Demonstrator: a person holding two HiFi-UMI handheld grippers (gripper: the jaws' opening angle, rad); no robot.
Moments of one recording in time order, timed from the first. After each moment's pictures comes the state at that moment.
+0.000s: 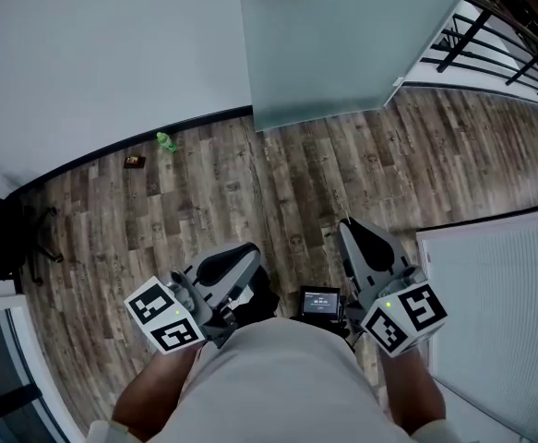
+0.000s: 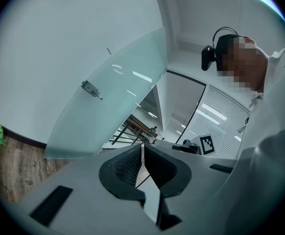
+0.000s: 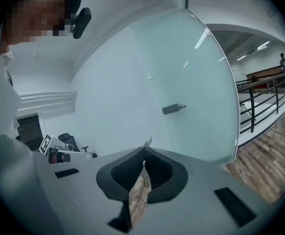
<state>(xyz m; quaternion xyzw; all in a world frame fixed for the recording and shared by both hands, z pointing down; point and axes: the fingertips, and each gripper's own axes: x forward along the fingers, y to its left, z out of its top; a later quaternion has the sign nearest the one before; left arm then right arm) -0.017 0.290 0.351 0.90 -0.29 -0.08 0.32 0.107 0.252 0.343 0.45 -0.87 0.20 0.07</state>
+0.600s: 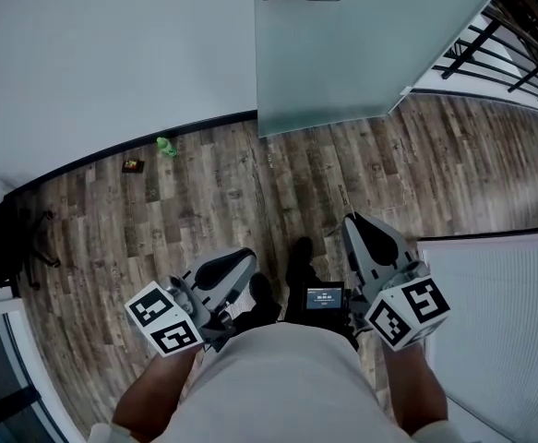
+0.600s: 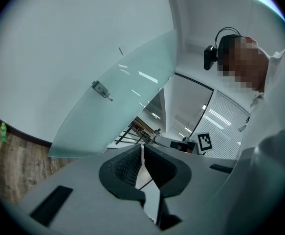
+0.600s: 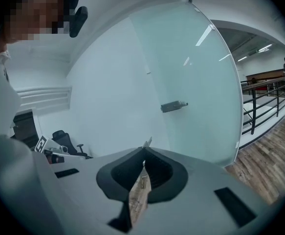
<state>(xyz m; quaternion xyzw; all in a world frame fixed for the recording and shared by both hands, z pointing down) -0.059 0.233 0.371 0.89 -0.30 -0.08 0.34 0.079 0.178 0.353 0.45 -0.86 0.20 0.09</state>
